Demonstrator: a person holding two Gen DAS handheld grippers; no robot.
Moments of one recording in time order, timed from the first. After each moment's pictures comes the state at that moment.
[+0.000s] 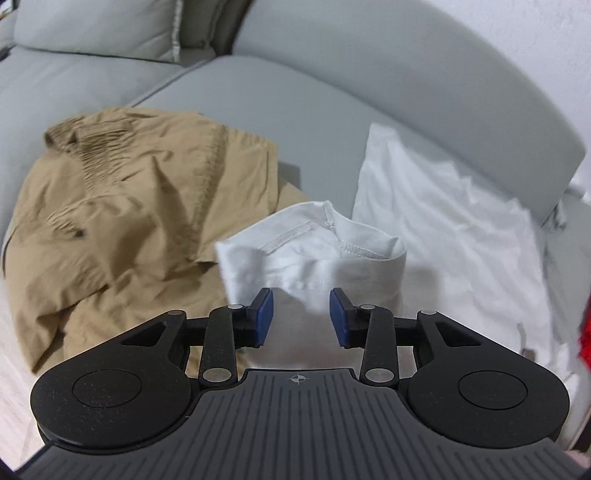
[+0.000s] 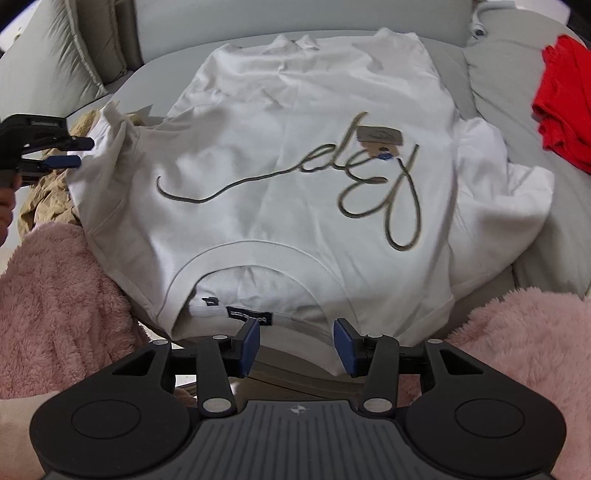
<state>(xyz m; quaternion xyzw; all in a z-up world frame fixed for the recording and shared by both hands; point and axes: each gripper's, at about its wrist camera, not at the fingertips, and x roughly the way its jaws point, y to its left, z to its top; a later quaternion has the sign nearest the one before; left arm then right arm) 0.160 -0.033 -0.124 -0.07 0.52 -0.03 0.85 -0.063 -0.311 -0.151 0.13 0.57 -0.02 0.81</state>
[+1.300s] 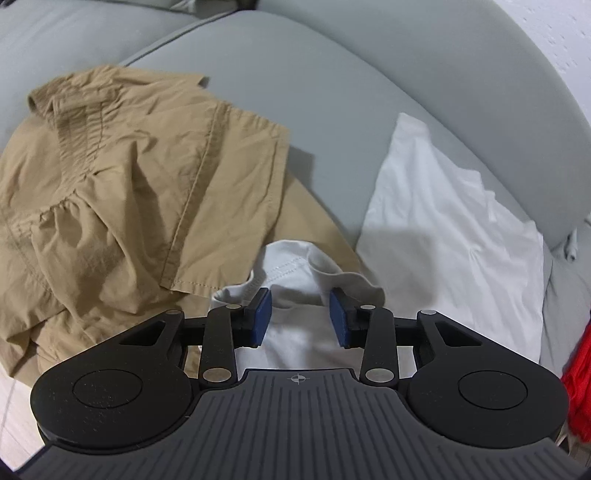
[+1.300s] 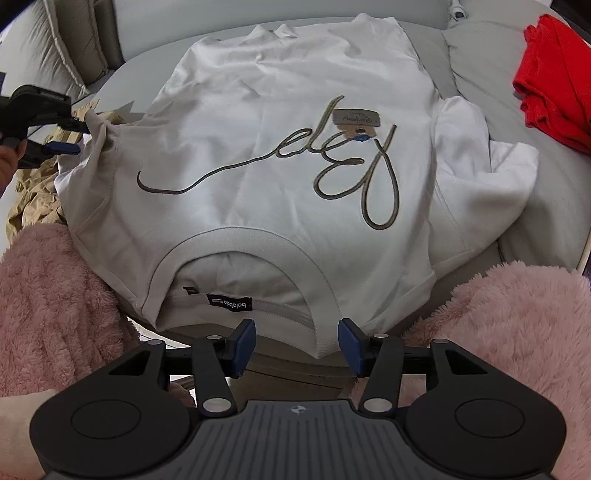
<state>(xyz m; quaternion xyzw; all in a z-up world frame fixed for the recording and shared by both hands) 0.208 -0.011 -0.130 -0.17 0.56 -0.01 0.81 -0.065 -0.311 -0.154 0.11 0.59 -0.03 0.80</state>
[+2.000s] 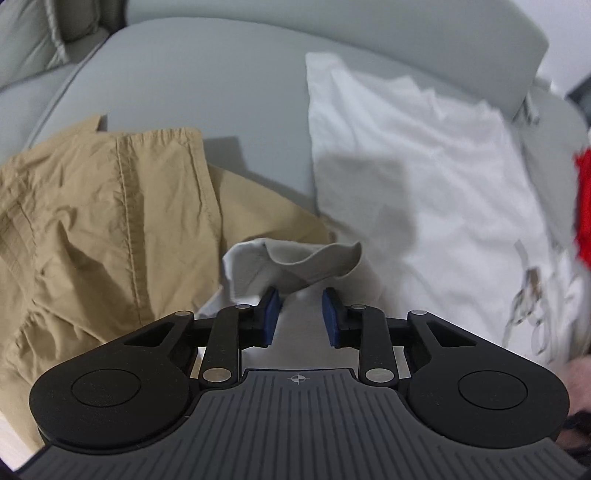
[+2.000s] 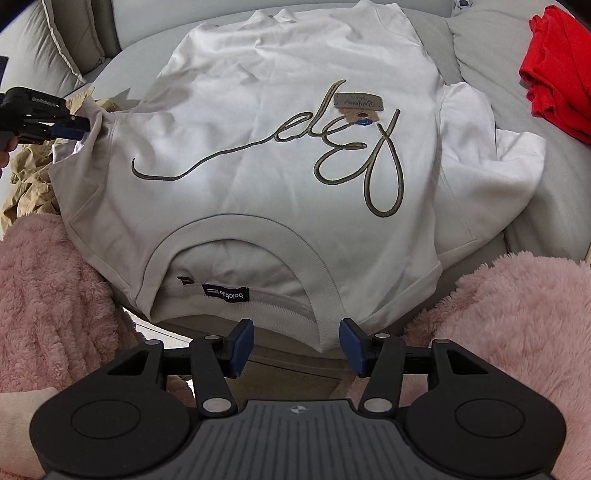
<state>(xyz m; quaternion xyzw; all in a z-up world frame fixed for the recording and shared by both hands) 0.215 -0.037 -0.139 0.04 0.59 -0.17 0.79 -0.063 -0.310 -0.164 0.12 0.60 -0.03 0.79</state>
